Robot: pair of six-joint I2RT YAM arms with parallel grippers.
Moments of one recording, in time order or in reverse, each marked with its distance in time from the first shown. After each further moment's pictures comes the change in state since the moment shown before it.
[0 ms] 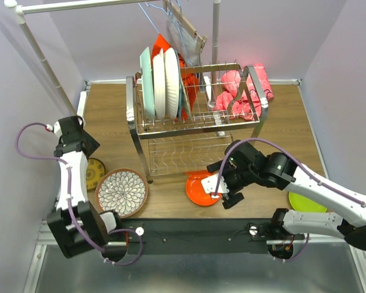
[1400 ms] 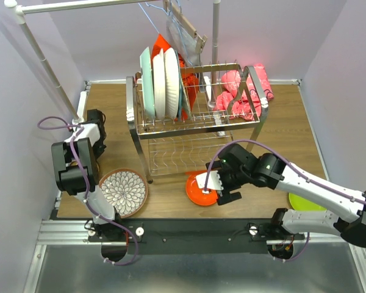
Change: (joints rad) left arm -0.145 0.671 0.179 -0.013 -0.378 -0.200; right arm 0.000 0.064 -0.056 0.053 0.154 0.116
